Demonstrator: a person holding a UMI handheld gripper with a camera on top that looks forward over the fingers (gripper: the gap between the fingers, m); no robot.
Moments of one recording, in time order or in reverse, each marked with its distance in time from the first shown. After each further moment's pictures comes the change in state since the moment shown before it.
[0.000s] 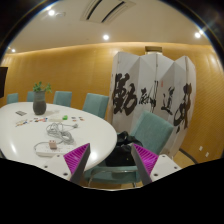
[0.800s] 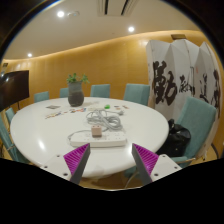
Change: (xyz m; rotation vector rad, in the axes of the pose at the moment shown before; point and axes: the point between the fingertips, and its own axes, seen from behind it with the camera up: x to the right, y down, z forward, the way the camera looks) arm -0.191 0.086 0.032 -0.054 -0.416 0.038
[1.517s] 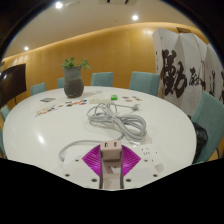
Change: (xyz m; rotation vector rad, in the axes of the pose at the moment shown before) arm -0.060 0.005 0.179 -0.119 -0.003 -0.002
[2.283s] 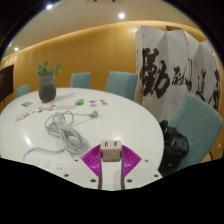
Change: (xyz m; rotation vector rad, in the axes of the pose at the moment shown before) arm 0.184 -0.041 0.004 -0.017 0.161 0.015
